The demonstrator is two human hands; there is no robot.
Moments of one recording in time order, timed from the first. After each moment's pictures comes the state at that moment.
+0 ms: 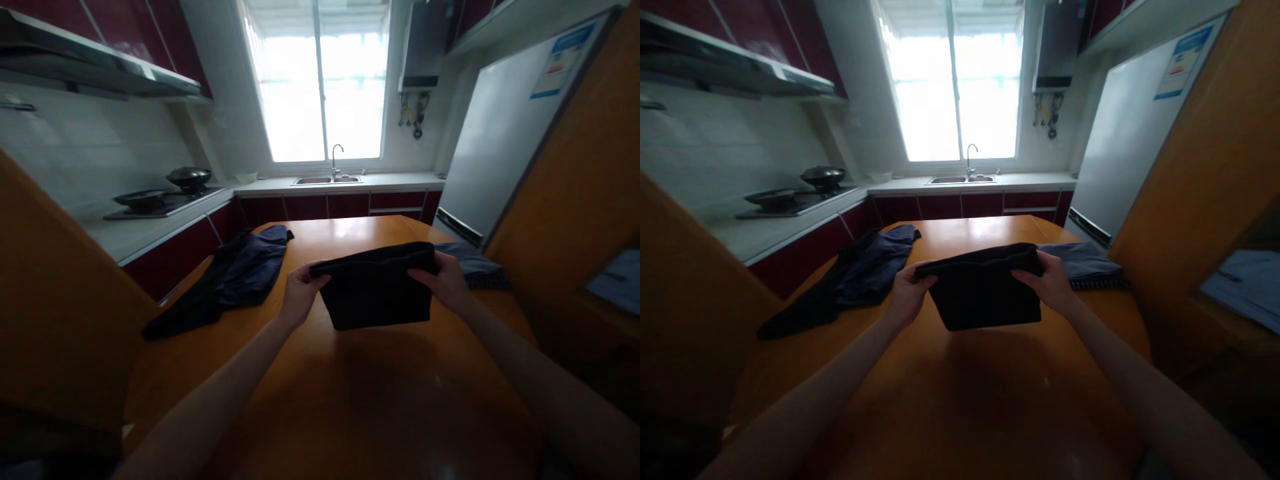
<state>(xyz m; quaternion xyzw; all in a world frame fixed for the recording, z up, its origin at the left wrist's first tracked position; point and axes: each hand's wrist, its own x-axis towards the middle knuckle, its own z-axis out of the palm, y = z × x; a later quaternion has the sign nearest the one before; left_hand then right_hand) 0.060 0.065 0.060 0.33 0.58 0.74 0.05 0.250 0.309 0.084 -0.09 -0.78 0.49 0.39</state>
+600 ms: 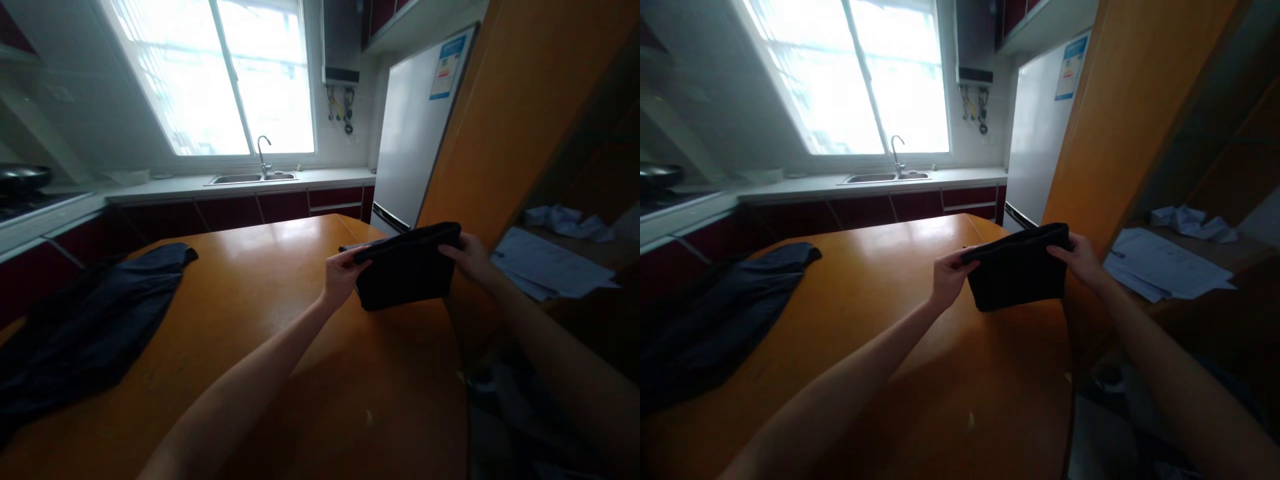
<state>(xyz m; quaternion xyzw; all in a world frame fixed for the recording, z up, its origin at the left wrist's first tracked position) 0.142 0.331 0.050 0.46 0.41 0.77 0.18 0.377 0.533 0.073 -0.23 -0.74 0.45 0.44</state>
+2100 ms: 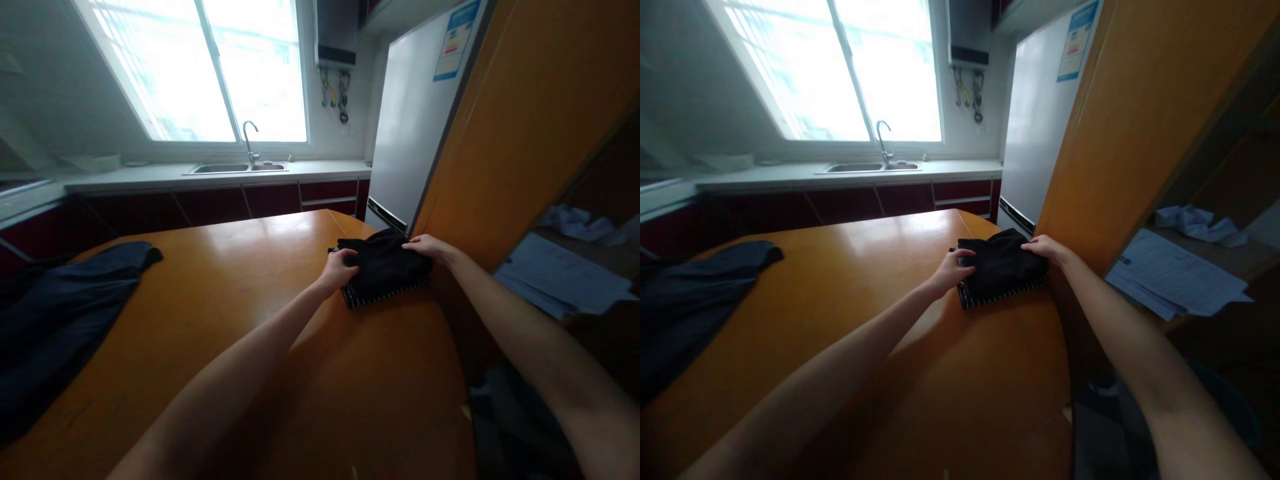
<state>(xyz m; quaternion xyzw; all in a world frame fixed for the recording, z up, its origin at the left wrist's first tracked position) 0.089 0.416 0.002 0.41 0.69 0.56 0.22 0.287 0.623 0.046 -0.50 -0.71 0.46 0.18</state>
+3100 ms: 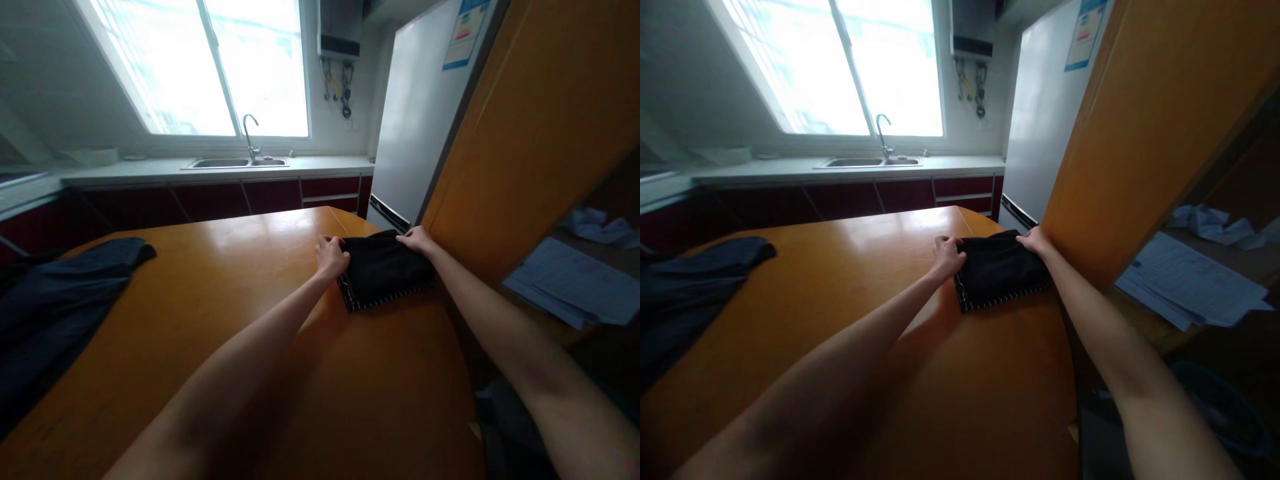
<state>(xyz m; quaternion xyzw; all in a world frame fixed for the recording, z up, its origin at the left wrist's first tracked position) 0.066 0.448 0.004 0.38 0.78 0.50 0.06 0.241 0.650 0.028 -0.53 -0.75 0.32 0.24</state>
